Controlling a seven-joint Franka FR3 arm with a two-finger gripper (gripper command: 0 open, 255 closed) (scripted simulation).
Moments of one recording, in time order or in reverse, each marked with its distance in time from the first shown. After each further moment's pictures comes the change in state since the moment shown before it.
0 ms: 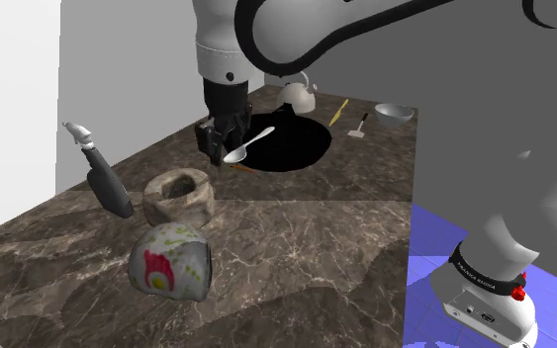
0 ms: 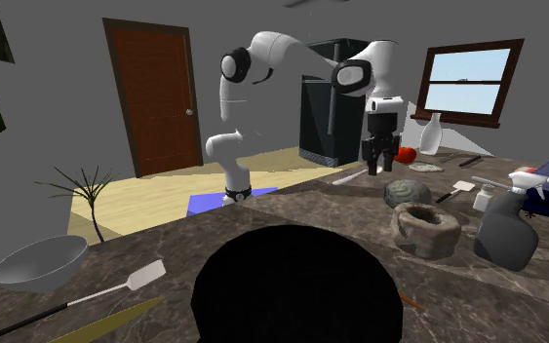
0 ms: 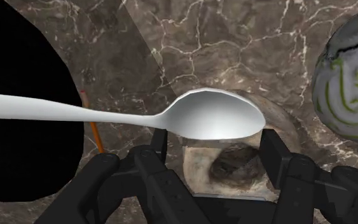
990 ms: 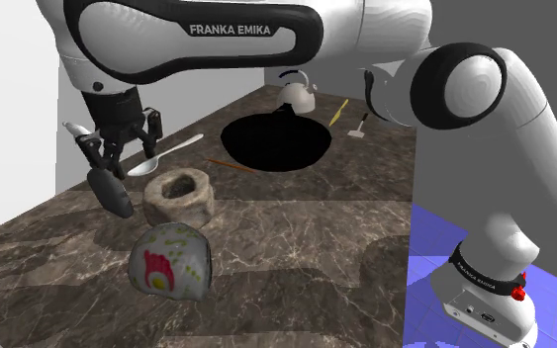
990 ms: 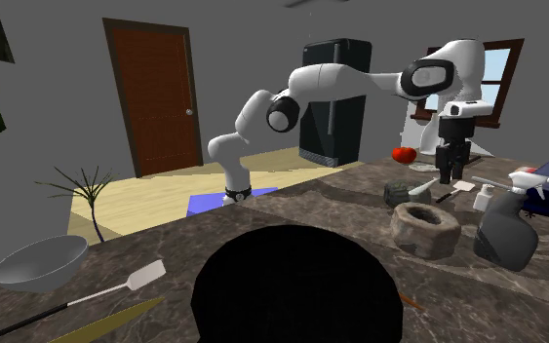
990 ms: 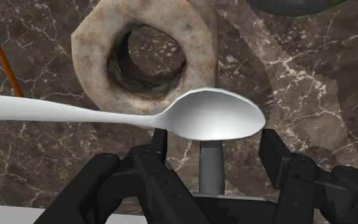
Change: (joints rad) arm 0.360 0.730 -0.038 1.027 -0.315 -0.365 0.152
